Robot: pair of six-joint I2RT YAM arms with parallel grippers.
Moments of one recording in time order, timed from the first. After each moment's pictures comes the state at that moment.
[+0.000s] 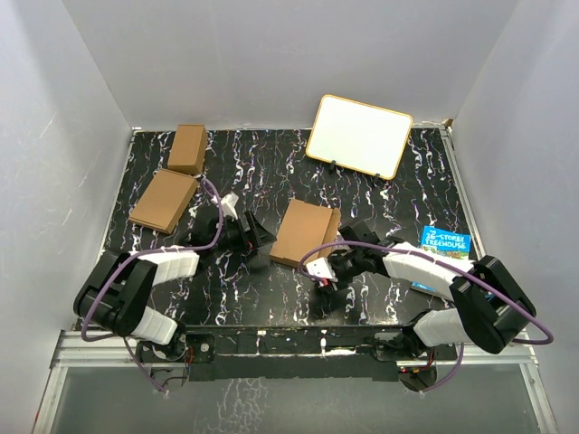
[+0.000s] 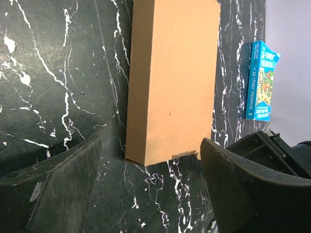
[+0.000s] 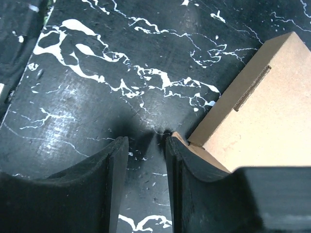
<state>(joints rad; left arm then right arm) -0.41 1.44 0.47 0.43 0.44 -0.75 0.60 1.33 0.59 -0.35 -0.79 -1.25</state>
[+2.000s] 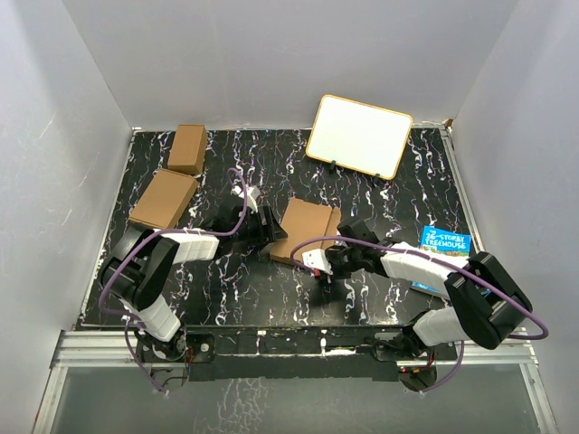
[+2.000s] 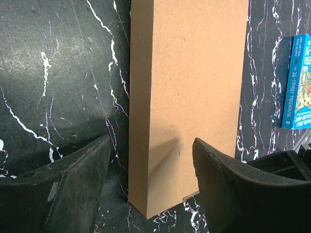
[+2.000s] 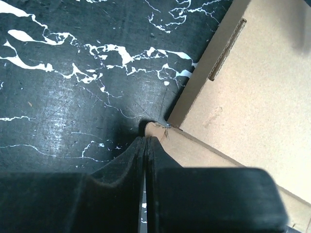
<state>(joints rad) -0.52 1.66 0.67 0.33 0.32 -0.64 0.62 1.36 0.58 -0.20 -0.62 -1.07</state>
